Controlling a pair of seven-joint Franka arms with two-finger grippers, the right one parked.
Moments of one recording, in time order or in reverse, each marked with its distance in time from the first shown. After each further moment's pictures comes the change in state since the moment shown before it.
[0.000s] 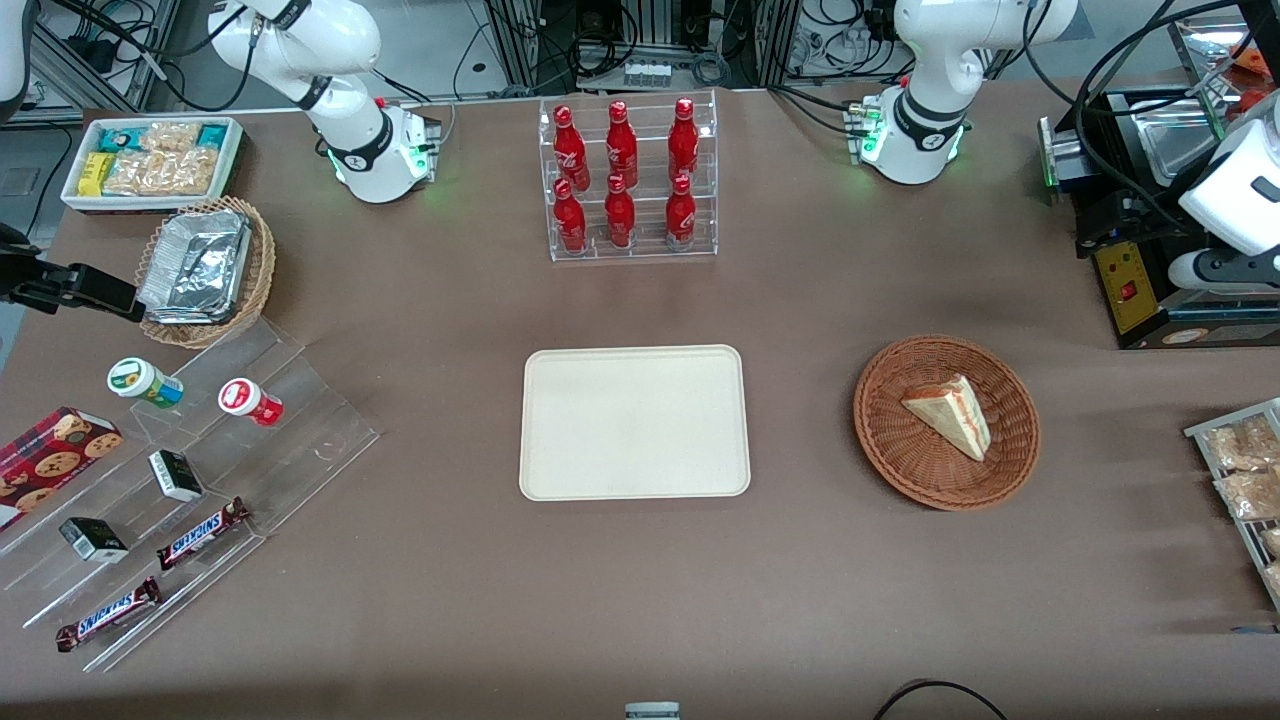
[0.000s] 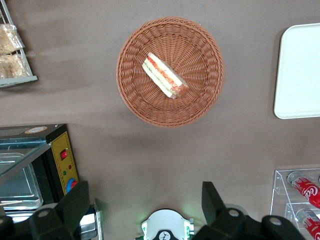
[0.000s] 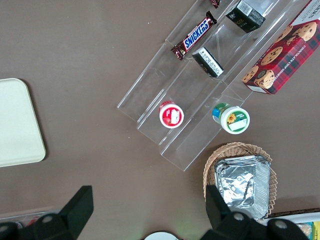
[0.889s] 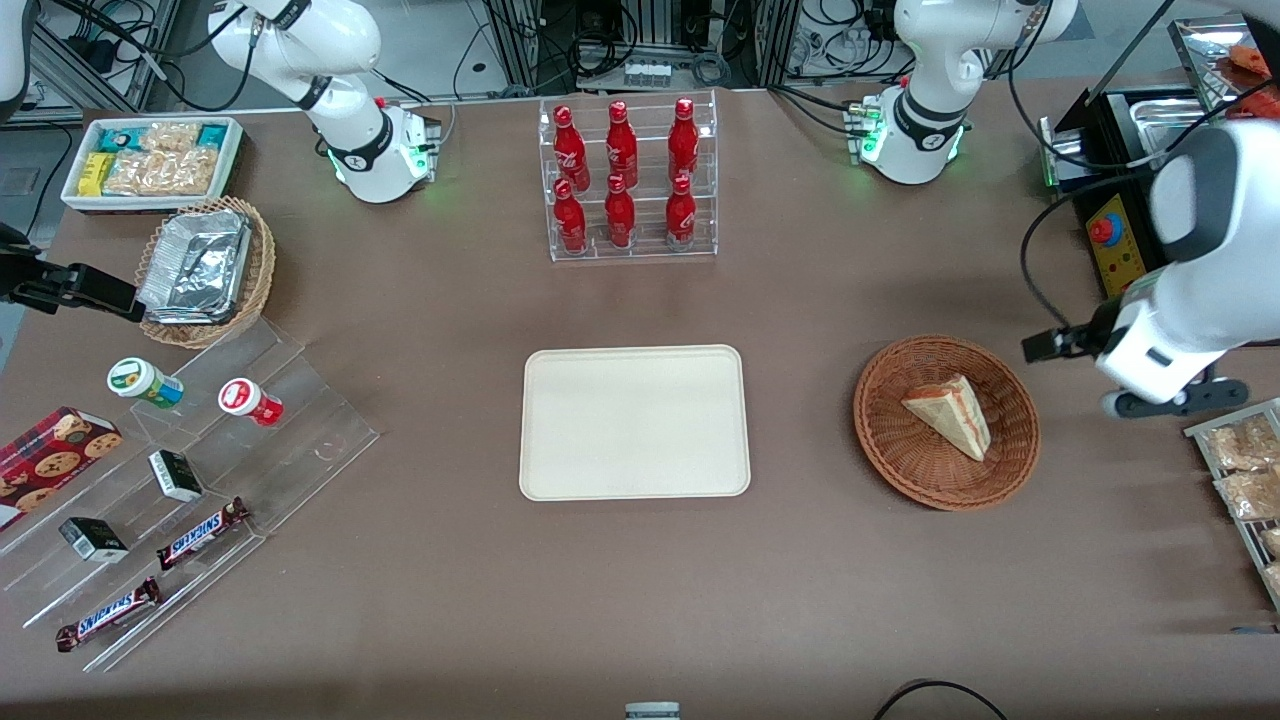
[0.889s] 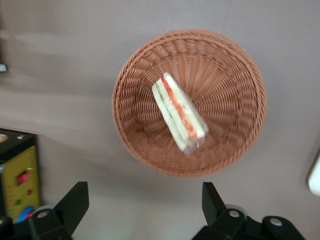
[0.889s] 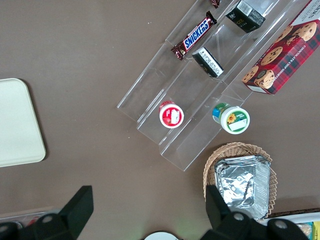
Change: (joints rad) arm 0.003 0.152 0.025 -0.299 0.008 0.435 -0.254
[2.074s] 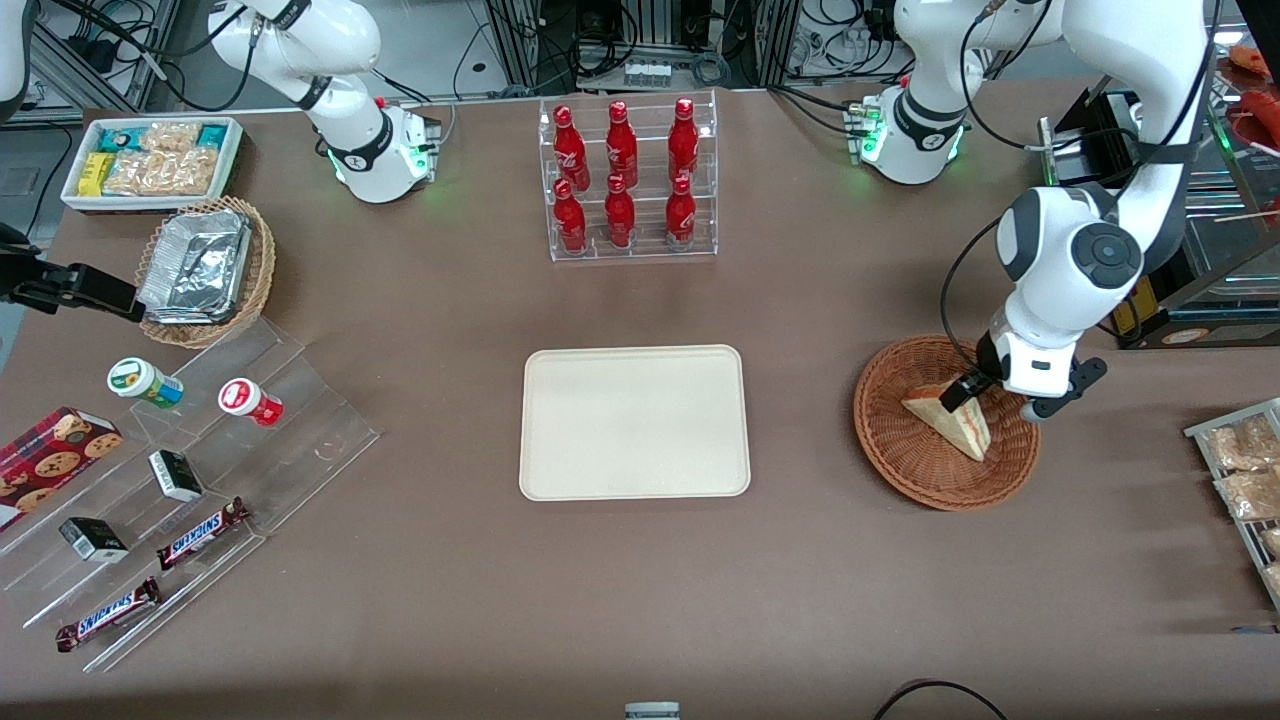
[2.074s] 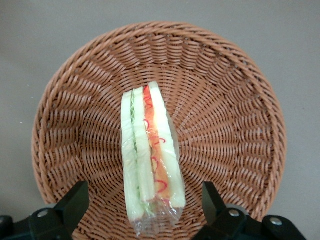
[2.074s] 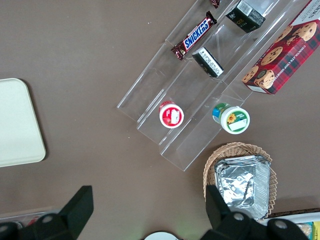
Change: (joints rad) arm -0.037 -0.012 -0.015 -0.529 -0.017 0.778 -0.447
